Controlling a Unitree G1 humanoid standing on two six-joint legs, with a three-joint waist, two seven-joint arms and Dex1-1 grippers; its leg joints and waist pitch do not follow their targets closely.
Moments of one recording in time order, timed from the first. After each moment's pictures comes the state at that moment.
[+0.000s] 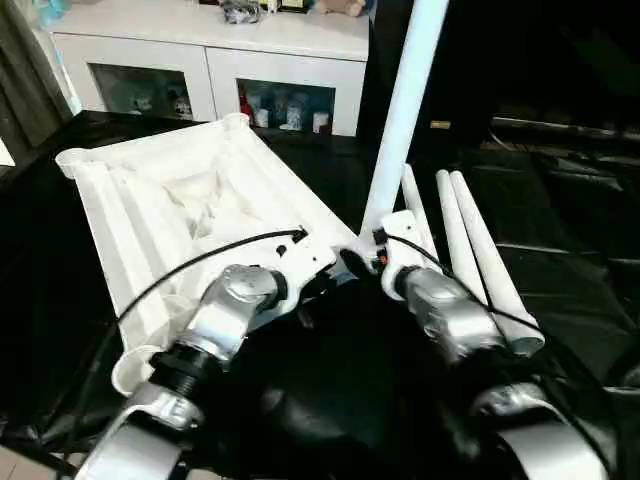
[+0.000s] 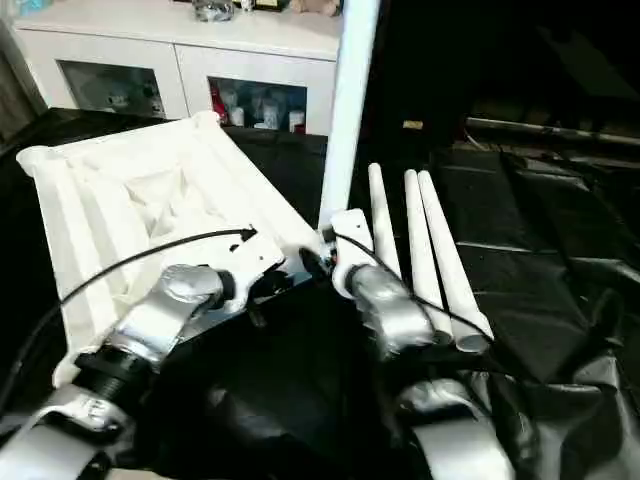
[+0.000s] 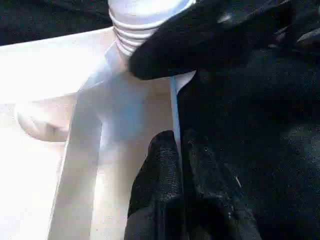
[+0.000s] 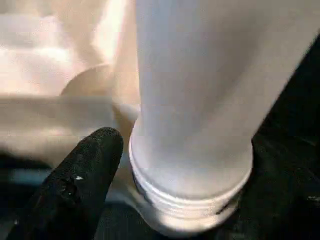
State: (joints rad) left arm -0.57 0.23 -0.30 0.48 0.15 0.29 -0.80; right arm -0.55 -0.13 0.11 0.65 0.06 0.20 0.49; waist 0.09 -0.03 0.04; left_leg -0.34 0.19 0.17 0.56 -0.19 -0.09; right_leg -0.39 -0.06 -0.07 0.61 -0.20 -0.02
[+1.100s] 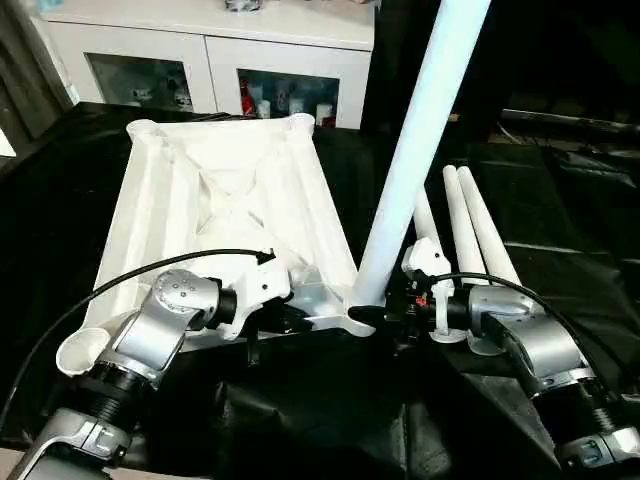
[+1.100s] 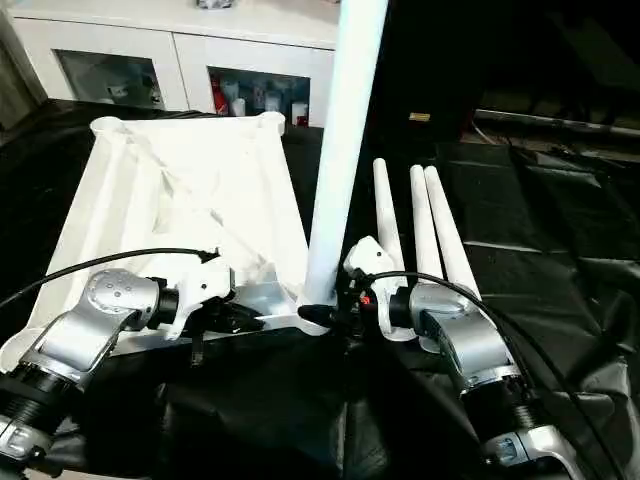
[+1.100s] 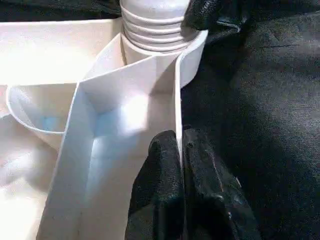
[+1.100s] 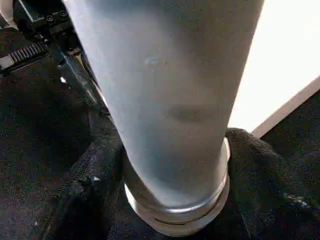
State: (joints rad) left arm -0.44 0.44 -0.30 0.31 0.02 0.19 -1.18; right arm -0.40 -0.38 0.20 0.30 0.19 0.31 1.03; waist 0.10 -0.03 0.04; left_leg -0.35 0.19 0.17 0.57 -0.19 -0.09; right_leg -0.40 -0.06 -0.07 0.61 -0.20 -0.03
